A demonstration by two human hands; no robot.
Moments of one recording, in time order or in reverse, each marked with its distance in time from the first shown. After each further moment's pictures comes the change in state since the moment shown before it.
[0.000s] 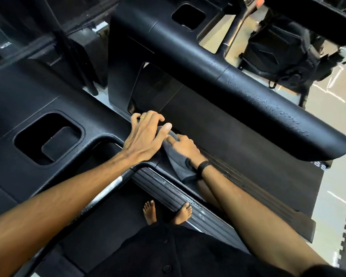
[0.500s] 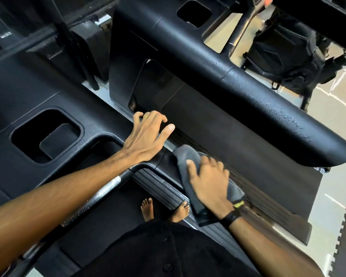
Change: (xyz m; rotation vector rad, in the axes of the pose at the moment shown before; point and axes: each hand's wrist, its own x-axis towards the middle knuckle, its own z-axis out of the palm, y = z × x) left_hand 0.003 -0.001 0.002 0.004 -0.027 0.008; right_hand -0.089 0.047 0.002 -0.471 0.381 -0.012
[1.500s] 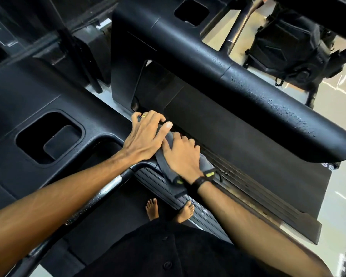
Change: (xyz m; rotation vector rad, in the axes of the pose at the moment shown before) left_hand 0.000 0.003 -0.004 -0.001 -0.009 -0.048; right_hand 0.046 -0.069 0.002 0.186 -0.091 -0.108
